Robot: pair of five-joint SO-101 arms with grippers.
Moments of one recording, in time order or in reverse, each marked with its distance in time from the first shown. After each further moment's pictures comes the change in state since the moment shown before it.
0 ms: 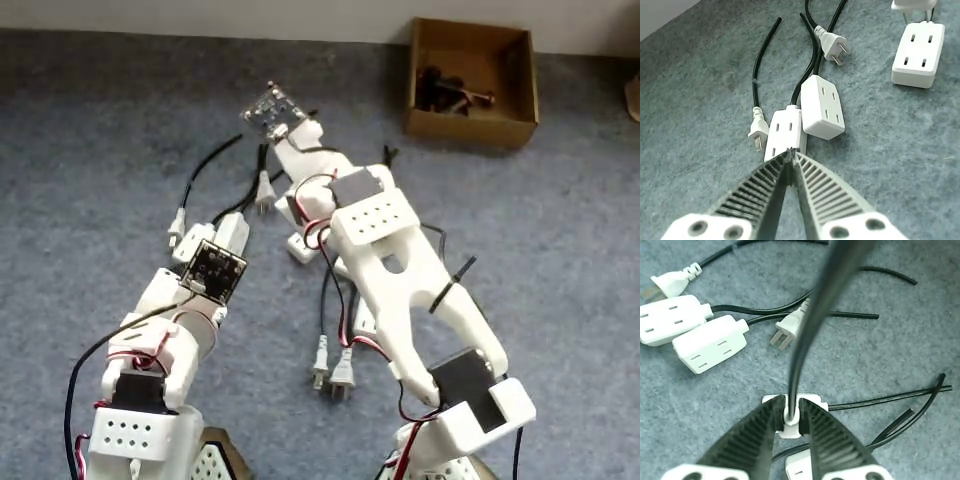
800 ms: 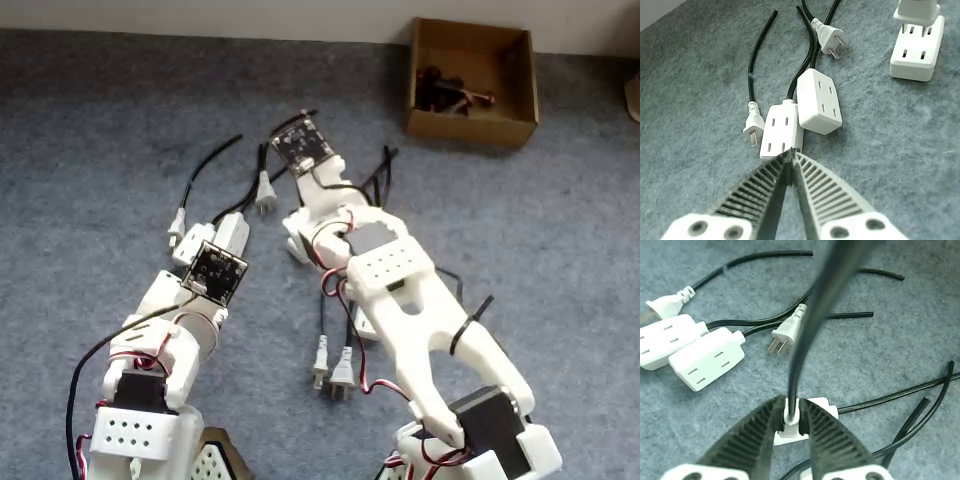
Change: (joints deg) left arm 0.0 0.0 1.3 -0.2 0.0; right arm 0.1 -12.6 25.5 -22.6 -7.6
